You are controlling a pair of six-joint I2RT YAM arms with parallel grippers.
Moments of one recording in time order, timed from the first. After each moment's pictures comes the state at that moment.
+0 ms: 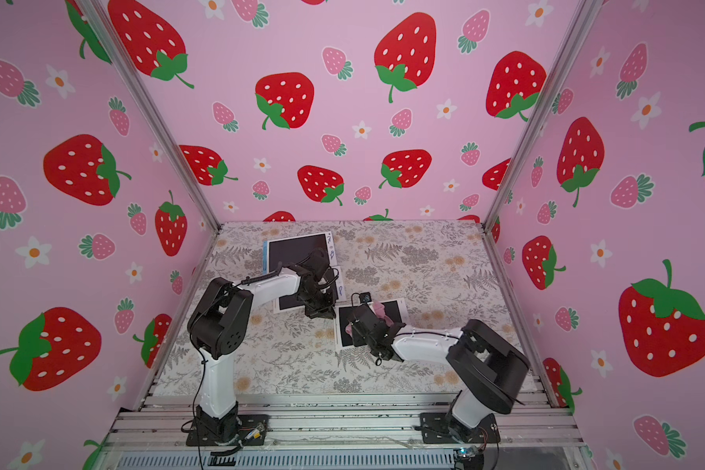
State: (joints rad) left arm -0.50 2.04 1.38 -0.72 0.42 -0.65; right arm 0.96 1.66 0.76 -0.03 0.41 0.60
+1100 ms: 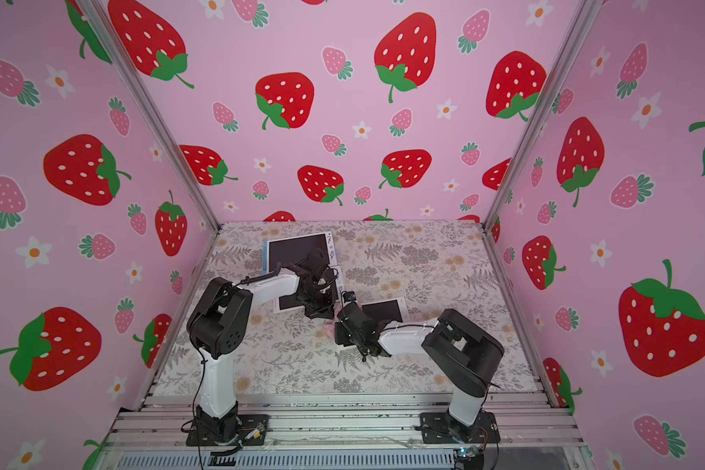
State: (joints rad) left arm -0.49 2.04 1.37 -0.70 0.45 -0.64; right arm 0.95 1.73 0.80 0.06 0.31 0.63
